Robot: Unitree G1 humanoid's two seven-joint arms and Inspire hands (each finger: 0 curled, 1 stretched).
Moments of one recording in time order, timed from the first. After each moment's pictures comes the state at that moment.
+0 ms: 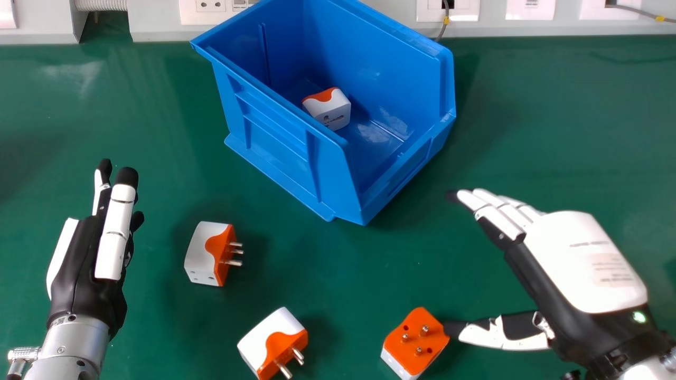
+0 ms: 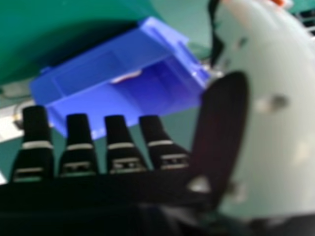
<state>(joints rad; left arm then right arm) 0.17 0.24 0.27 0.01 -0.16 -0.01 -0.17 0.40 -0.55 0.07 -0.41 -0.76 -0.23 0.02</state>
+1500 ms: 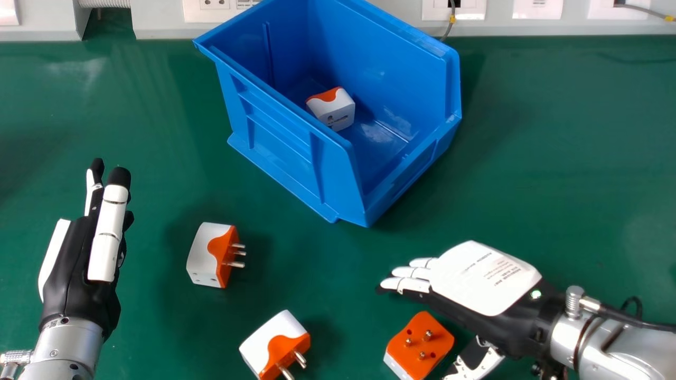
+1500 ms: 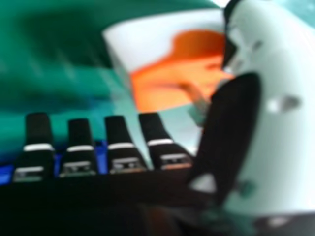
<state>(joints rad) 0.18 0.24 0.29 -0.02 -0.16 -0.01 -0.17 -0.03 -0.68 0.34 0.02 -0.86 -0.46 0.27</state>
